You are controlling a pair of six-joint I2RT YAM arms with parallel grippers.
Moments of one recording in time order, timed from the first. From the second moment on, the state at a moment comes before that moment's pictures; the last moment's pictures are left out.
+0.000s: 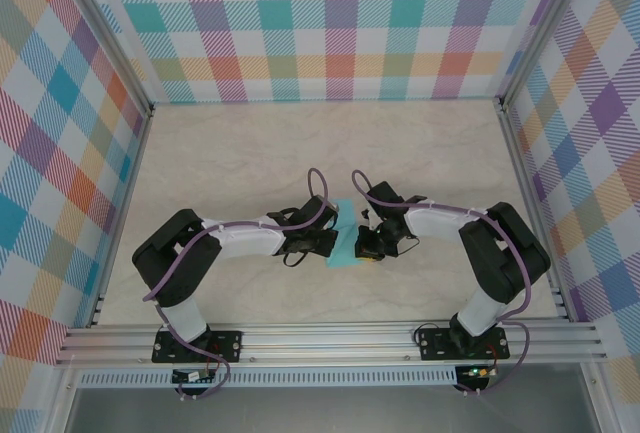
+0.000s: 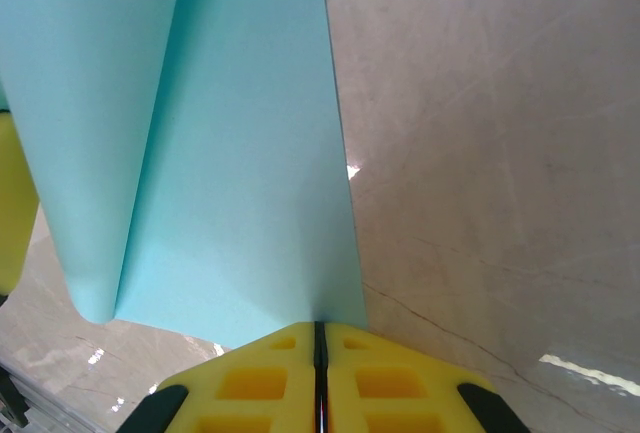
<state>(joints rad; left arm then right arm) -0.85 1.74 0.92 -0.19 -0.02 -0.47 0.60 1.66 0.83 -0.51 -0.42 0.62</state>
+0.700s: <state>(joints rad) -0.85 1.74 0.92 -0.19 -0.03 -0.45 0.60 1.66 0.84 -0.52 -0.42 0.62</state>
